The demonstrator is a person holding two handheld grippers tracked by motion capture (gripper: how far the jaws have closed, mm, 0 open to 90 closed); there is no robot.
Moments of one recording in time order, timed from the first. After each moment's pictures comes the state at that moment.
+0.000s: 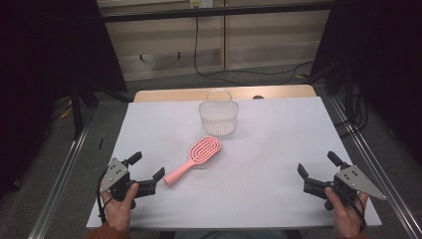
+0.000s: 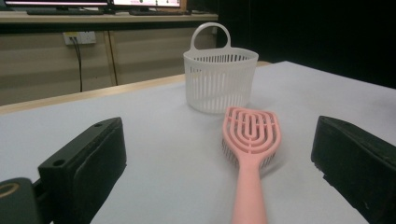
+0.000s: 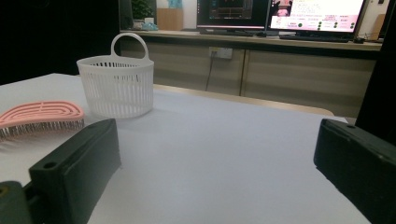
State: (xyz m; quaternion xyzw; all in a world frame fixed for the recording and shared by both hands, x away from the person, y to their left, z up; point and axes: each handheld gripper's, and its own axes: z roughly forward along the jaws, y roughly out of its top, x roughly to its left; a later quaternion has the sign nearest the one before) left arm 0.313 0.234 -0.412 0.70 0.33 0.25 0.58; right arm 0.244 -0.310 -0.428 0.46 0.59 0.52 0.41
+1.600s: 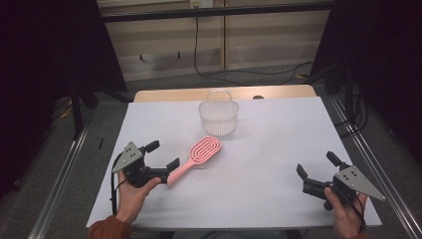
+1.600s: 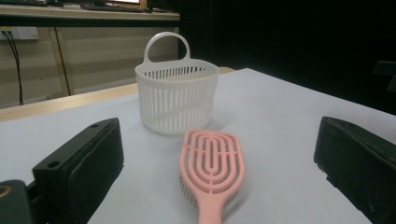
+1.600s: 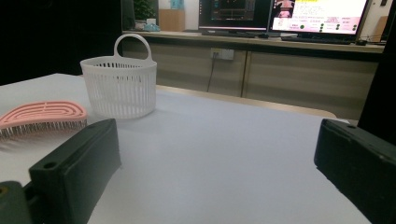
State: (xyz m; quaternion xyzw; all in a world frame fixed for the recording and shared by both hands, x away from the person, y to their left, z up) left arm 0.348 0.200 -0.396 0.71 0.30 0.18 0.61; right arm 0.244 -0.308 -0.428 0.45 0.60 0.52 0.41
